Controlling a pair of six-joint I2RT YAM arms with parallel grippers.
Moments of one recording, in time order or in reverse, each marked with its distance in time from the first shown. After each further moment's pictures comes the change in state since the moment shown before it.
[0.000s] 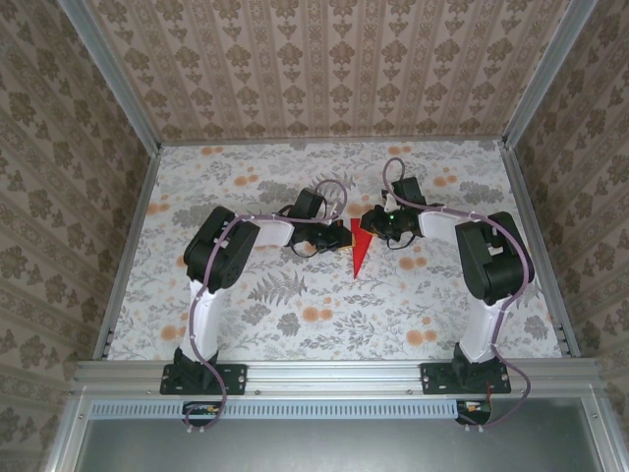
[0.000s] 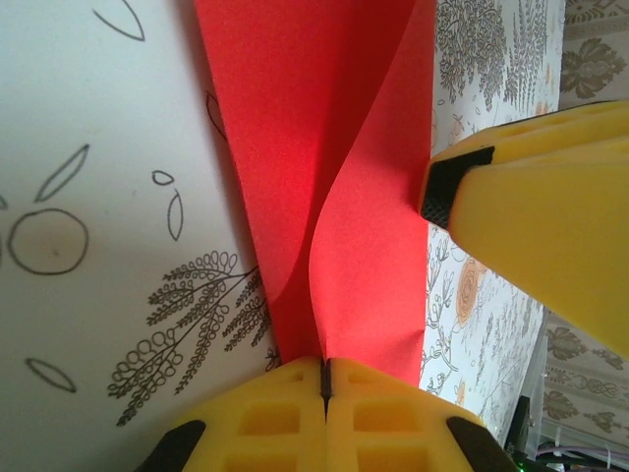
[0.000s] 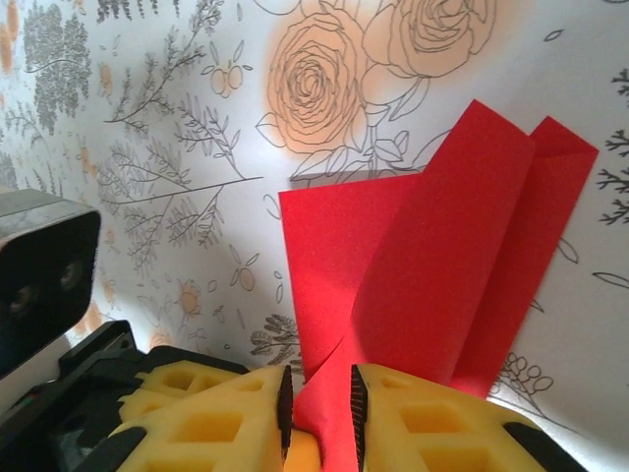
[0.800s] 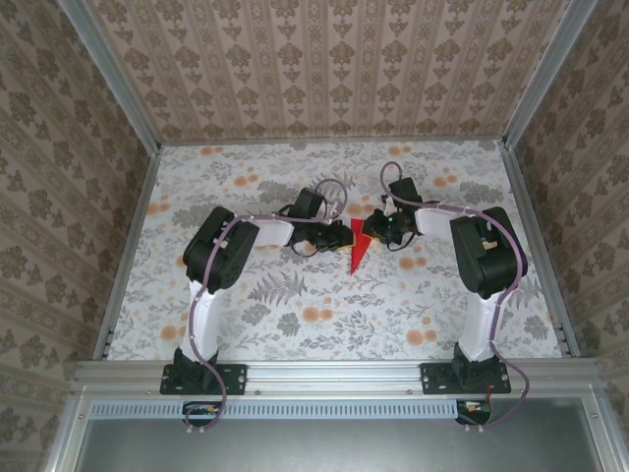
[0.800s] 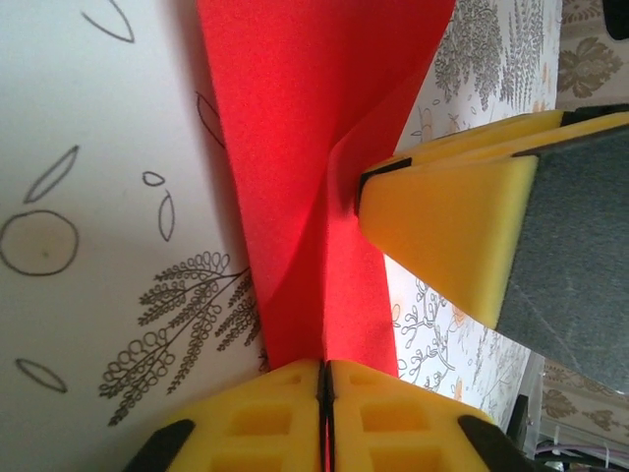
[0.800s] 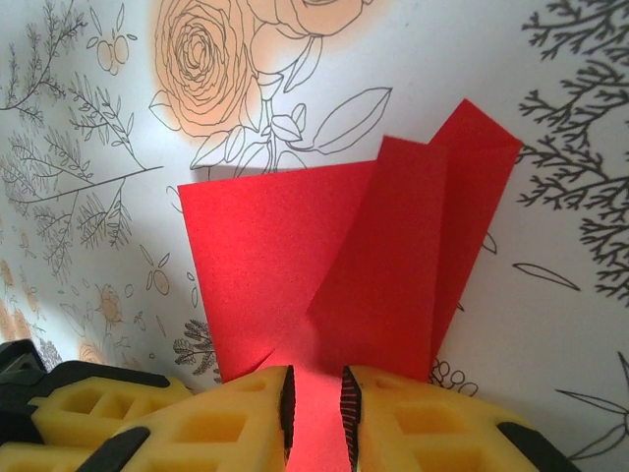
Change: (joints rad) left arm -0.001 -0.015 0.002 -0.009 0.004 0.010; right arm 0.000 0.061 0.050 -0.111 0.047 -0.023
